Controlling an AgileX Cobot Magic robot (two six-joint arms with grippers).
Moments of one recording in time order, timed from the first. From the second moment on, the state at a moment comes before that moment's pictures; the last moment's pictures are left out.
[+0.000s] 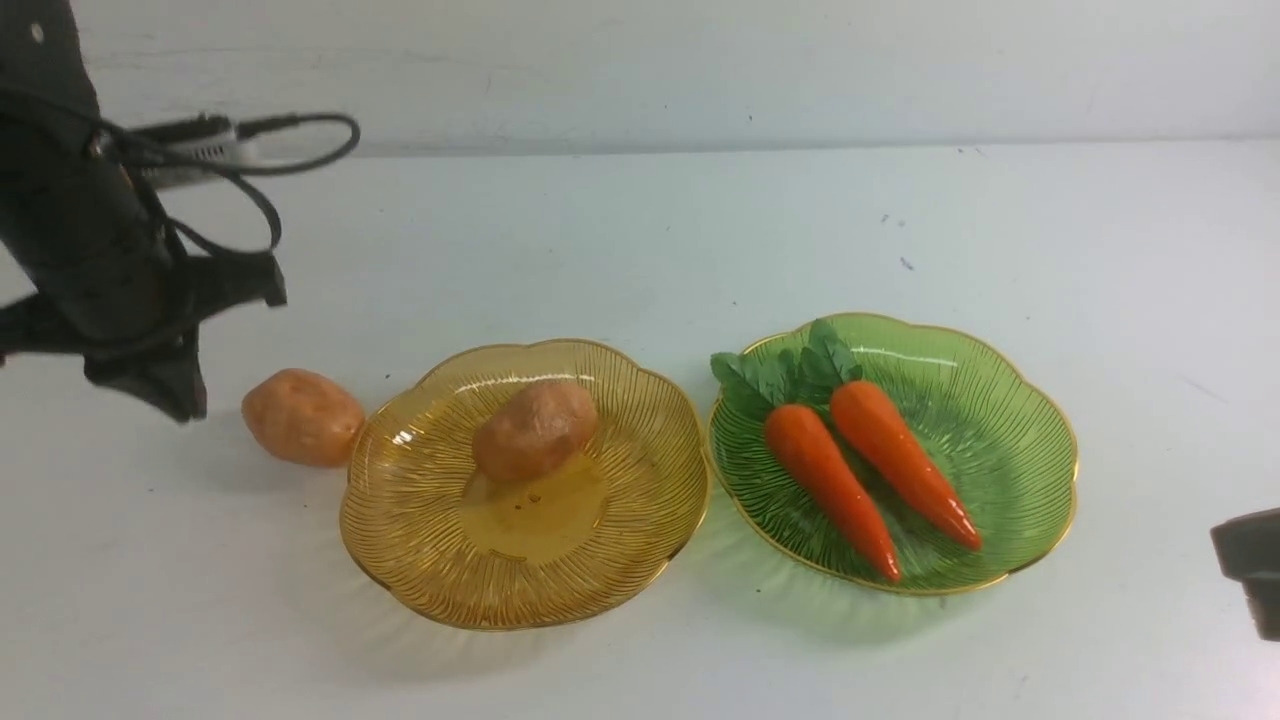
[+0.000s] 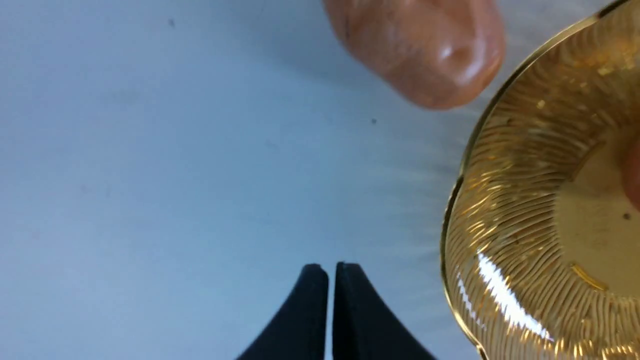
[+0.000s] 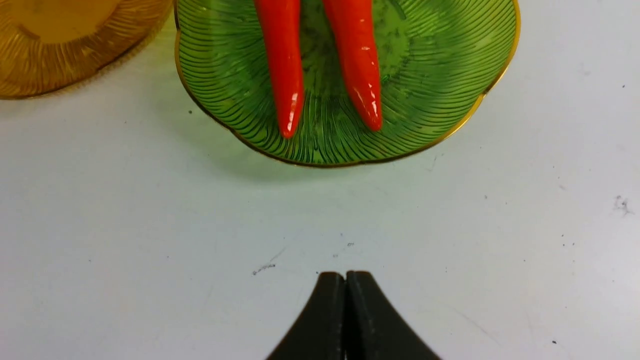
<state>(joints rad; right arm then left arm) 0.26 0.89 -0.80 0.15 1.01 -0.07 -0.01 1.72 -1.46 -0.01 1.23 -0.37</state>
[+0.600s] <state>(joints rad) 0.26 0.89 -0.79 0.15 0.98 -0.07 -0.01 1.86 -1.44 -0.05 0.91 -0.64</state>
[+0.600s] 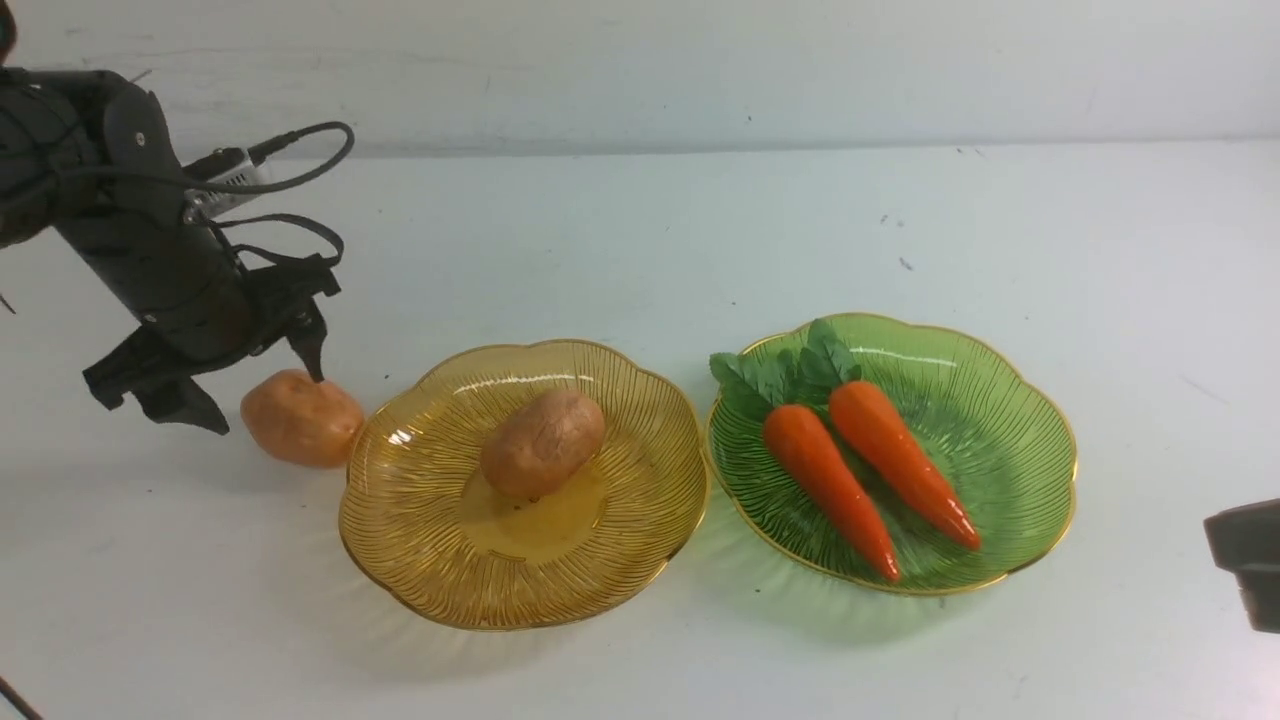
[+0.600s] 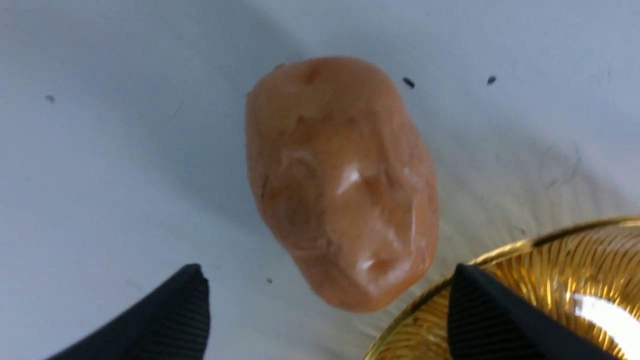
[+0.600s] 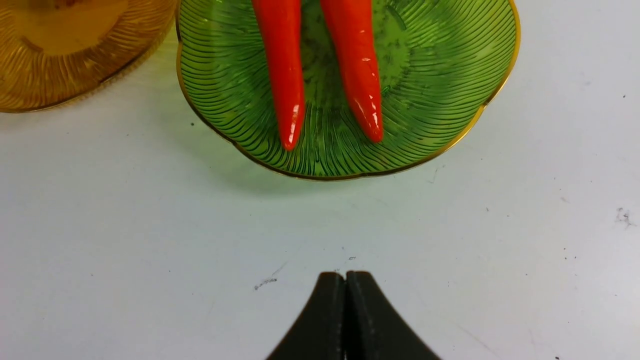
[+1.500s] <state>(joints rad) 0.26 0.89 -0.79 0.15 0.98 -0.07 -0.01 1.97 -1.50 -0.03 0.88 -0.53</state>
